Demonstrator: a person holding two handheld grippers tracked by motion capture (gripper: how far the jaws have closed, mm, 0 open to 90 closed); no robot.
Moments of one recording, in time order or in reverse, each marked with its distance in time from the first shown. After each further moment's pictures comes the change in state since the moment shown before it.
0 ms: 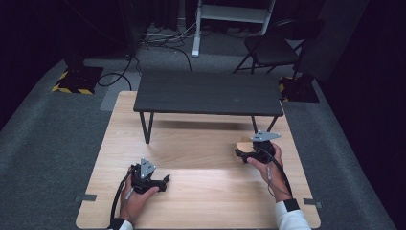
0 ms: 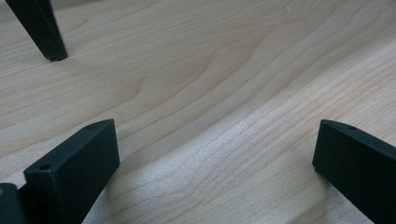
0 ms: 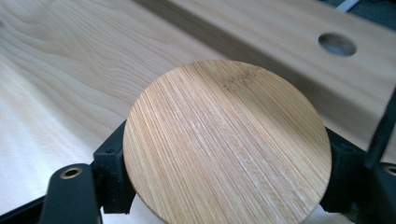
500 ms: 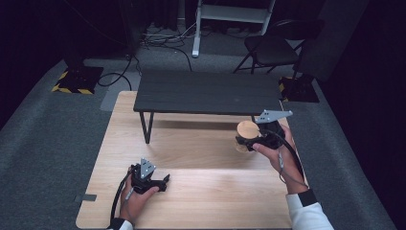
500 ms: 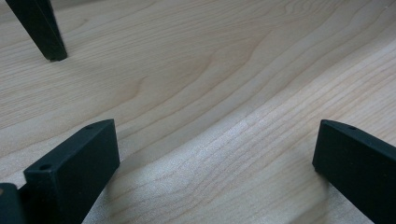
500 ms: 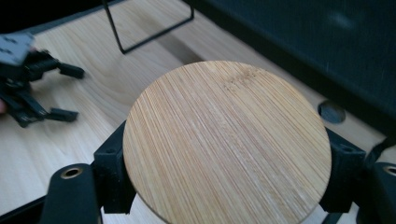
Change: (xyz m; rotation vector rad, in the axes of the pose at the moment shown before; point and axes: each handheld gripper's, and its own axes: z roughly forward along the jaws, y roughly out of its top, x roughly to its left) left arm 0.000 0.000 0.000 0.000 0.000 0.000; right arm 0.005 0.101 -0.070 -0.005 0.091 -0.064
